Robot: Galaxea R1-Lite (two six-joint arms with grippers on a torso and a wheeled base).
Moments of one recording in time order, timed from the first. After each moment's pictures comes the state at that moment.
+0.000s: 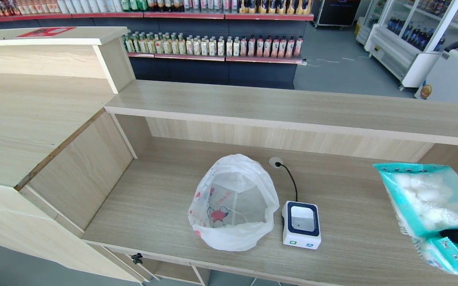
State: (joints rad) left arm 0.00 0.00 0.00 0.00 -0.01 0.00; right arm 0.14 1.04 -0.86 0.55 0.13 -0.27
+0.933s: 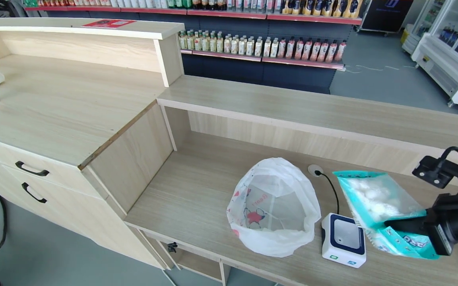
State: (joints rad) left arm 0.00 0.00 0.00 0.00 -0.01 0.00; right arm -0.04 1.38 -0.73 0.21 0.46 -0.52
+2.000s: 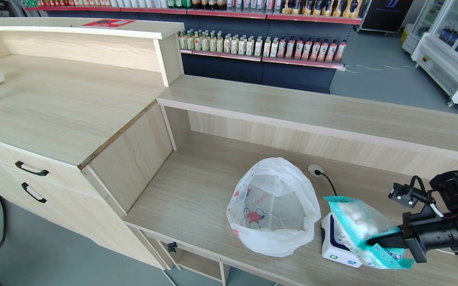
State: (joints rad) left arm 0.00 0.00 0.00 0.00 -0.01 0.00; right arm -0.22 1.82 -0.76 0.19 0.76 -0.89
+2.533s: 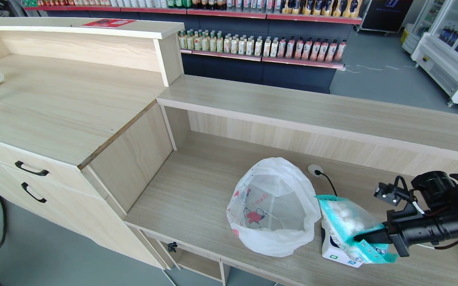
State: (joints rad) left arm 0.00 0.00 0.00 0.00 -0.01 0.00; right arm -0.18 1.93 -0.80 0.13 0.80 -0.89
